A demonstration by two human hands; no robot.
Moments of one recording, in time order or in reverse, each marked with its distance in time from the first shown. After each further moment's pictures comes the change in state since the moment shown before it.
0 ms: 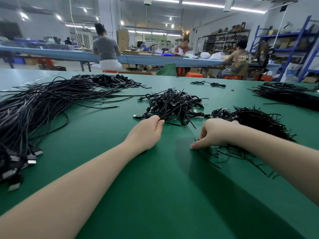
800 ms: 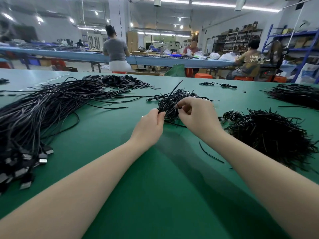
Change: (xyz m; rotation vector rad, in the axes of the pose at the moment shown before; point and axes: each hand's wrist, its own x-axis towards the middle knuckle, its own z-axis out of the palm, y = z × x) left_hand 0.009 -0.008 -0.008 -0.099 0.194 -0.053; right_hand 0.033 -0.059 0.006 0.578 0.781 -0.342
